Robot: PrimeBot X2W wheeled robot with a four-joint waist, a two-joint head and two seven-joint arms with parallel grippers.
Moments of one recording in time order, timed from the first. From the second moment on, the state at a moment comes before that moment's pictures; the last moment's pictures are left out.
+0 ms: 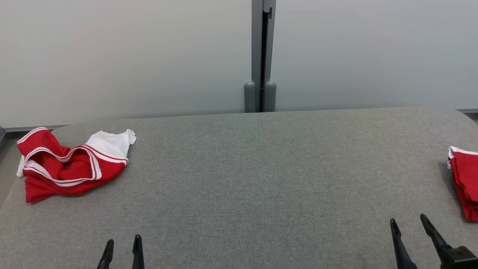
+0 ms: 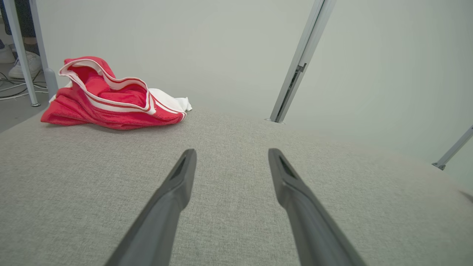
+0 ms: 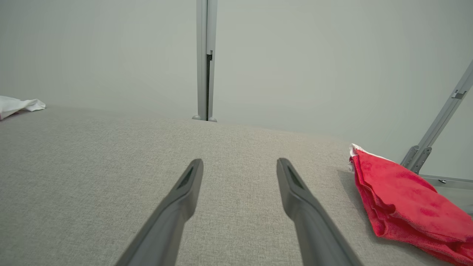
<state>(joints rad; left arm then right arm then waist) 0.23 0.05 -0.04 0.15 -0.37 -0.03 -0.26 0.09 -0.08 -0.09 0.23 -0.02 0.13 -0.26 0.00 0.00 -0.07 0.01</state>
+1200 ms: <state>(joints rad) 0.26 0.05 -0.03 0.14 -0.36 -0.04 -0.26 0.13 -0.05 0.04 0.23 0.07 0.13 -0.26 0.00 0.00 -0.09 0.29</state>
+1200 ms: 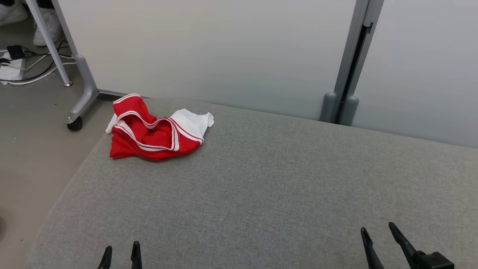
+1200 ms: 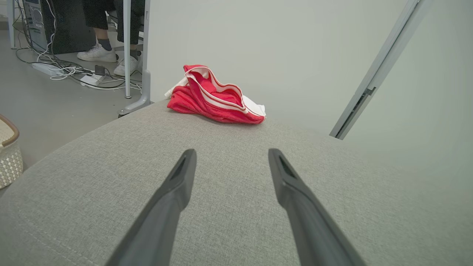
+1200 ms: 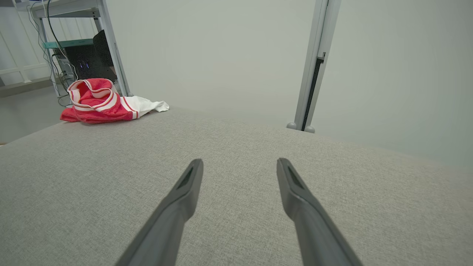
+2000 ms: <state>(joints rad) -0.71 0.10 -0.16 0.63 -0.45 -0.04 -0.04 -0.14 -0.20 0.04 0.07 0.04 0.13 -0.26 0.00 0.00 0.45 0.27</state>
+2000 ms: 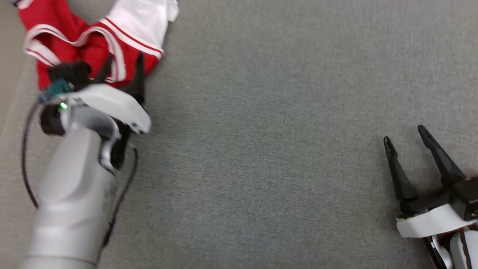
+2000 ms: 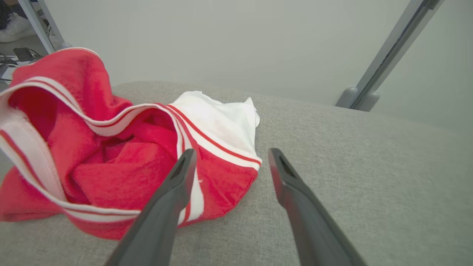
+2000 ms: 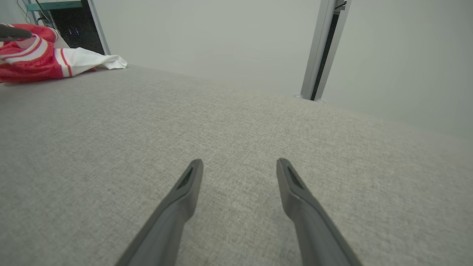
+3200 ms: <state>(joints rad) -0.35 0.09 -0.45 -0.09 -0.59 -0.10 0.41 -0.01 -0.05 0.06 0.17 0.10 0.13 -0.26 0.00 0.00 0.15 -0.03</state>
